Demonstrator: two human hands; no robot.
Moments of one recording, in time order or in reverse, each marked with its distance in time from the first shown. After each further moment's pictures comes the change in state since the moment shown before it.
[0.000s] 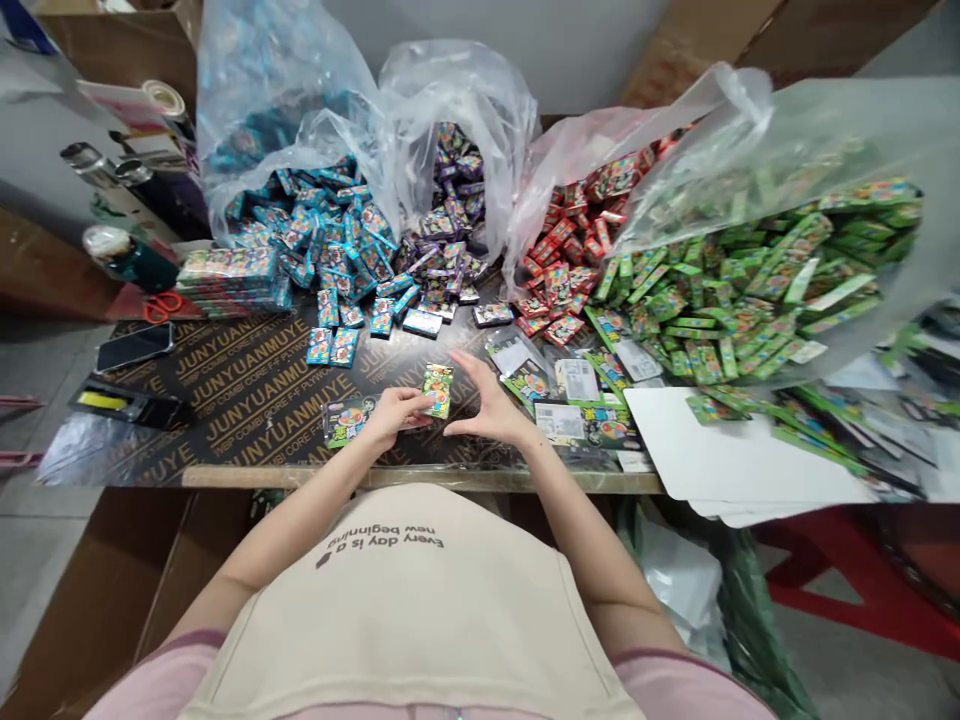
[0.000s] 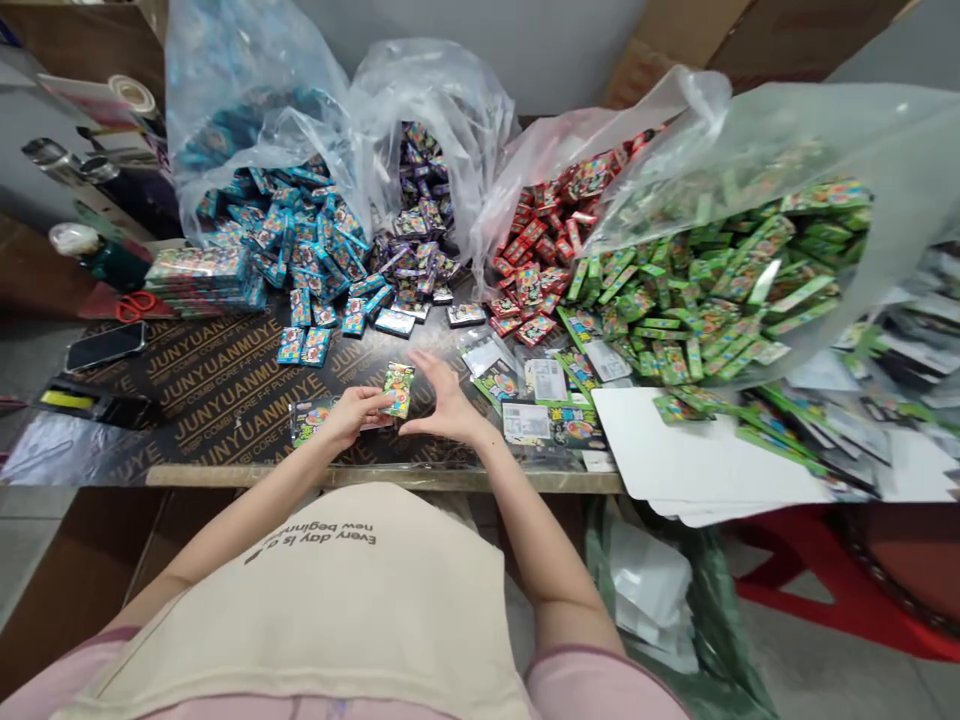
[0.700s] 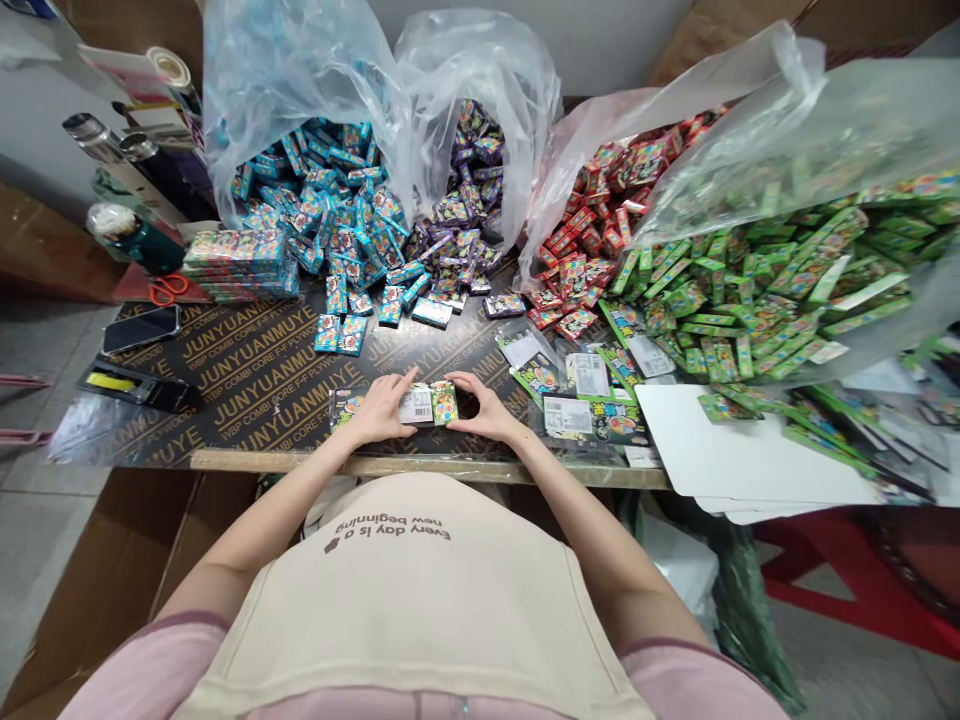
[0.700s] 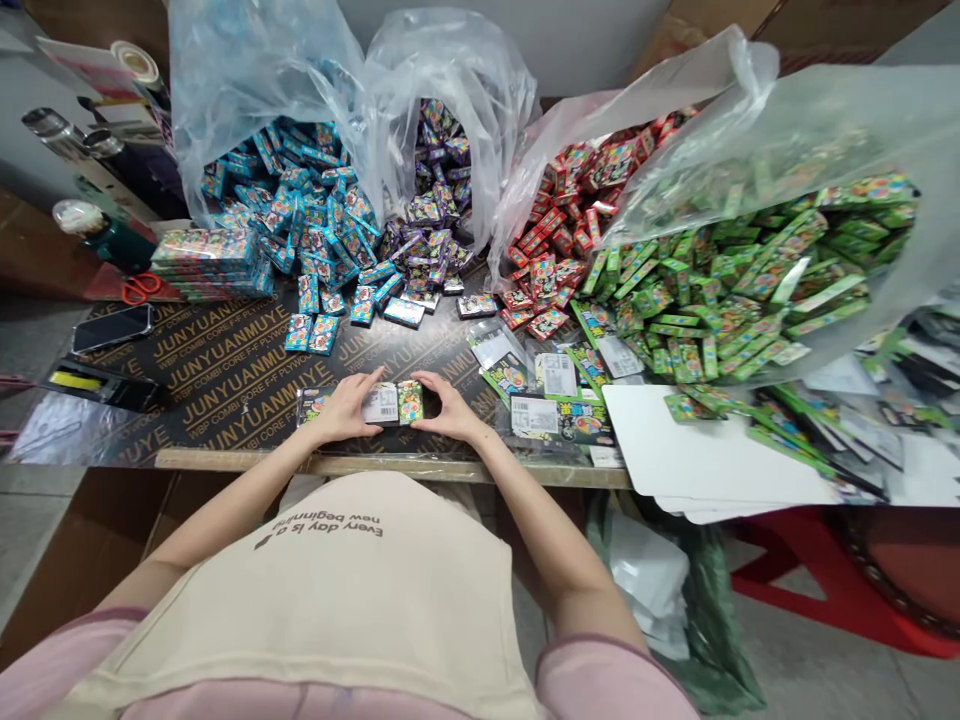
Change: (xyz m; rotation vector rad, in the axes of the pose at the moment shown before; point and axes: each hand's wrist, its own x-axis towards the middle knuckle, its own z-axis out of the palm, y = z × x) left_hand 0.004 -0.026 -0.068 1.323 -0.021 0.648; right_hand -0.023 0.044 0.046 0.282 -0.097 0.052
